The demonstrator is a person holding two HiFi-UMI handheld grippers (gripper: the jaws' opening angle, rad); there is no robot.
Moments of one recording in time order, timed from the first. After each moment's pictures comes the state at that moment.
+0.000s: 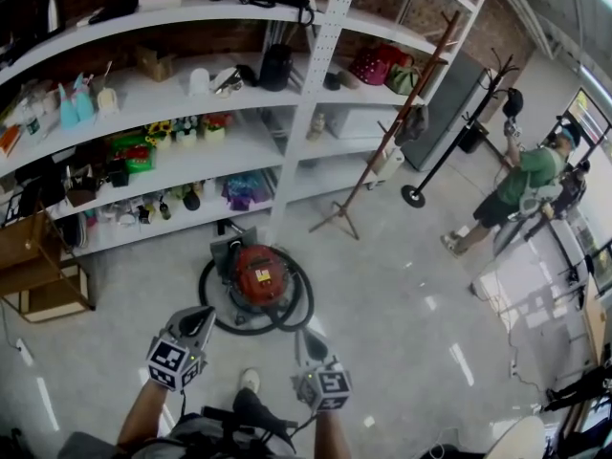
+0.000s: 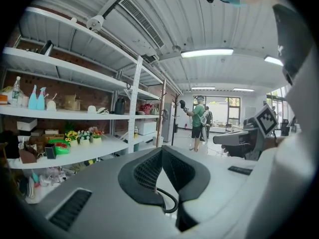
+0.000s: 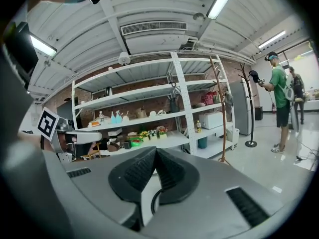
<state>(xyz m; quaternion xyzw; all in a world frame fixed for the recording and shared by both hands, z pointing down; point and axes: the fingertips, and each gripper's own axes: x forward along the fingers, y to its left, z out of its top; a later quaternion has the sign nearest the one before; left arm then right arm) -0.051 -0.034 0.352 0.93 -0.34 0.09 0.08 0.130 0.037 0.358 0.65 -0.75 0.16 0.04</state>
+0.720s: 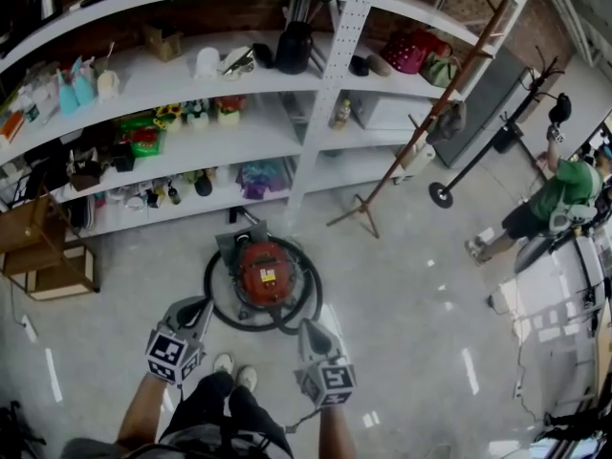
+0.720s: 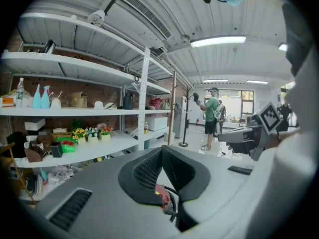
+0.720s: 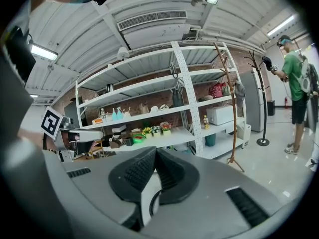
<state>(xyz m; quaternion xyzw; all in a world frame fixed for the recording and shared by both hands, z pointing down) -0.009 -0.119 0.389 0.91 -0.40 0.12 0.08 0.188 -0.060 0.395 0.60 -0.78 0.17 0.05</state>
